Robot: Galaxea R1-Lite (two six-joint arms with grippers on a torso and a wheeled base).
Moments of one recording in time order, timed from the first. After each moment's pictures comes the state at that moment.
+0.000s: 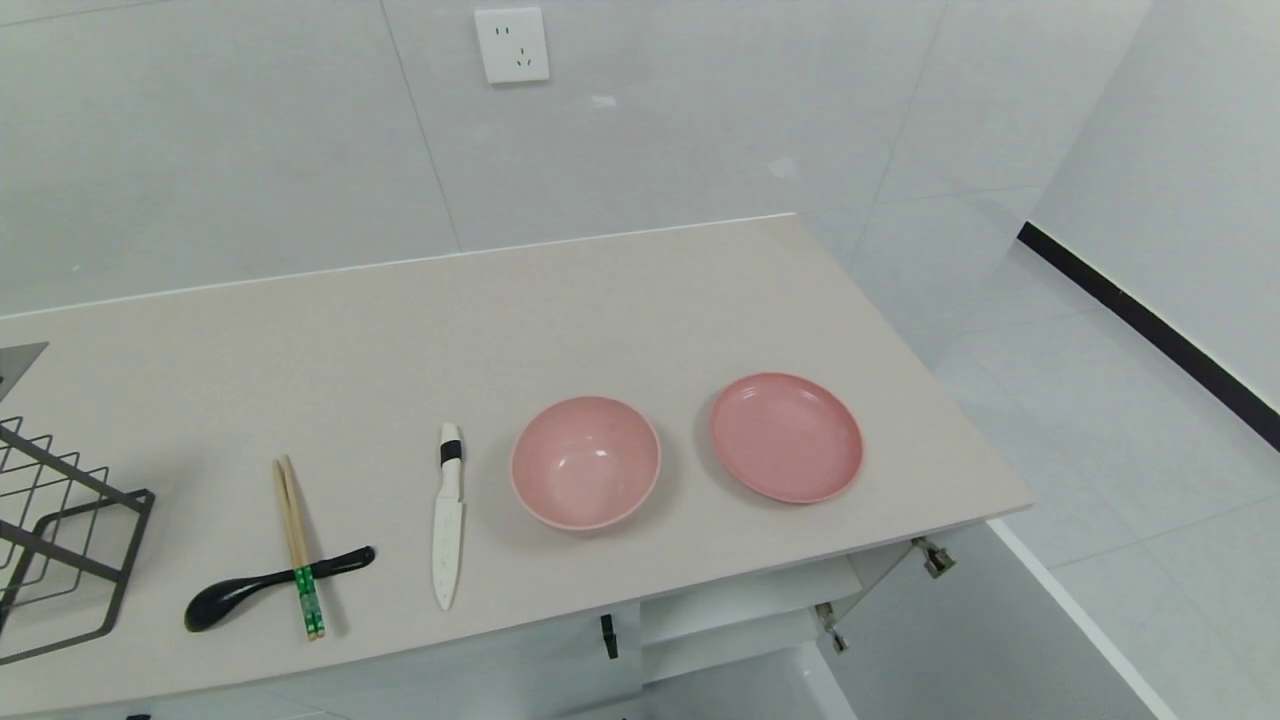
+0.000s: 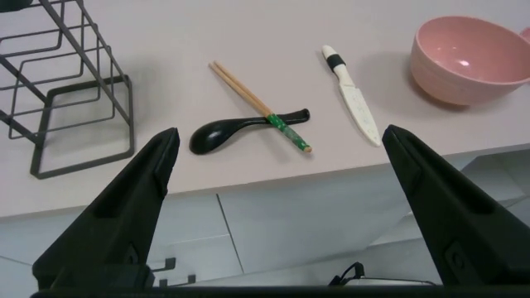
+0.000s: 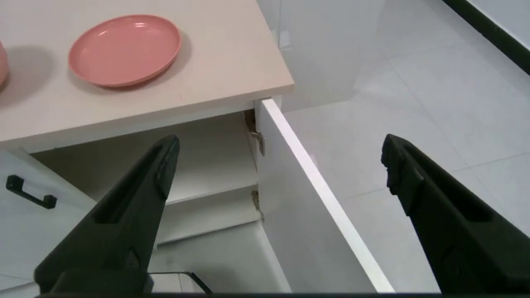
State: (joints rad) left arm 0.00 0.00 0.00 0.00 0.03 -0.01; right arm -0.06 0.09 0.00 0.00 0.03 0.01
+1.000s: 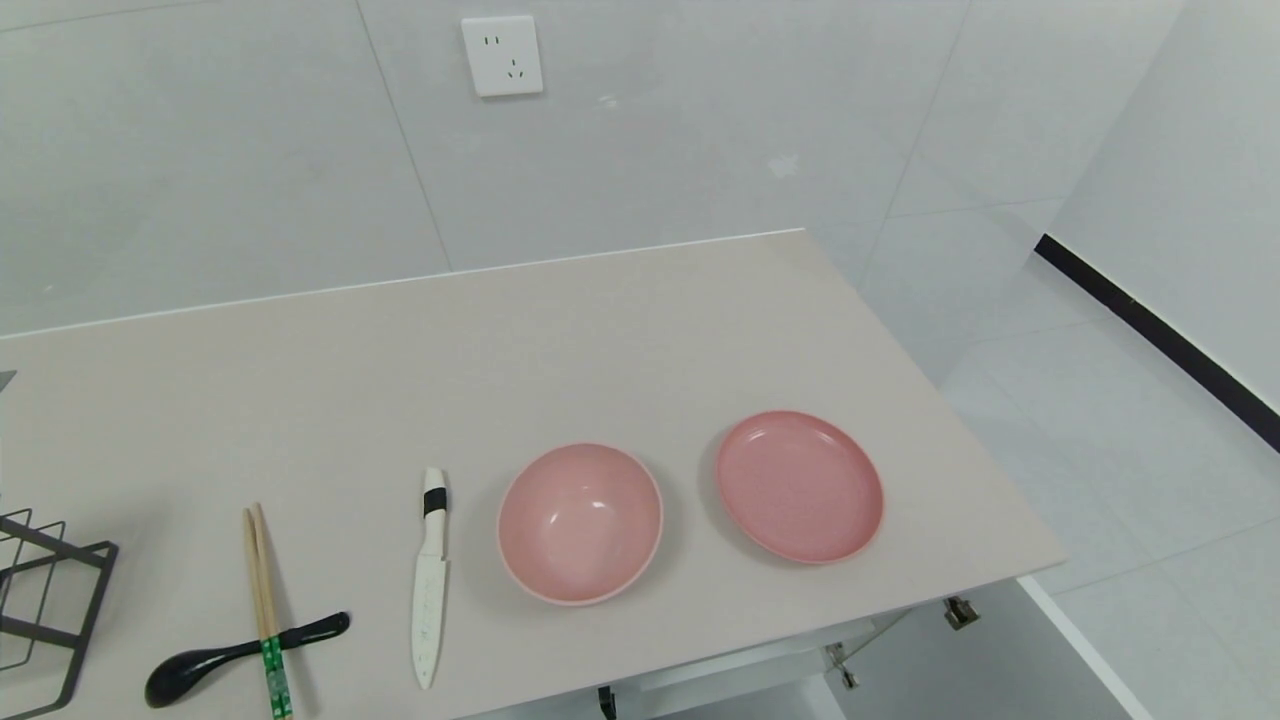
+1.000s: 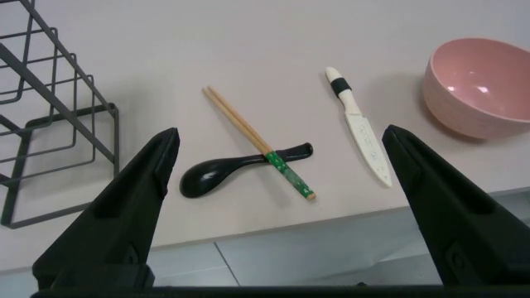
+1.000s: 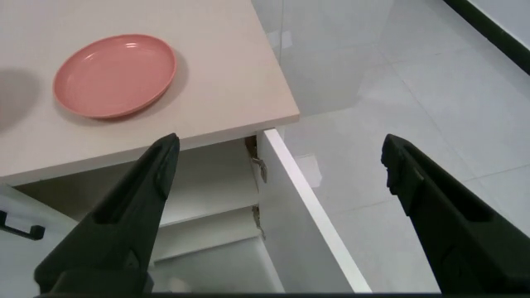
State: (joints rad) left arm 0.00 0.00 0.00 0.00 0.03 0.00; right arm -0.06 0.09 0.00 0.00 0.03 0.01
